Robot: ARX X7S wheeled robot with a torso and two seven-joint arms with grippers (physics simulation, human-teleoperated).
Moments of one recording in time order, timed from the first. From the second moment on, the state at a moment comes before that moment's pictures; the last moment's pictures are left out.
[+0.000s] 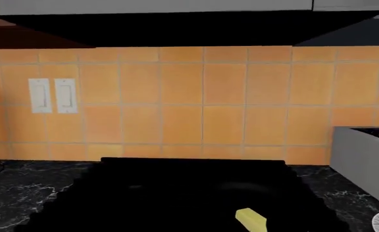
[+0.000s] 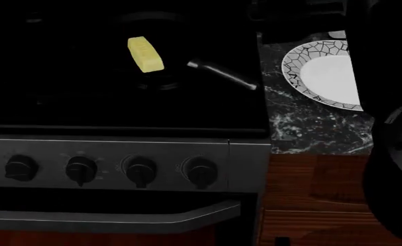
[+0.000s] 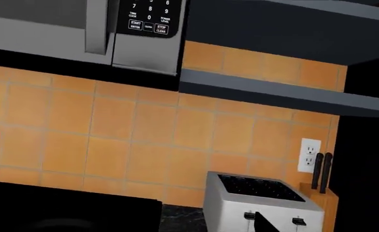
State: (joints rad) left arm -1.08 -0.33 -0.15 0.60 -1.08 -1.49 -0.78; right arm 1.32 0.44 0.02 -0.55 1.21 1.49 0.84
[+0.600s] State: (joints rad) left arm -1.07 -0.39 -0.12 0.56 -1.13 -1.40 -0.80; right arm 1.33 0.46 -0.06 -0.49 1.23 1.42 0.84
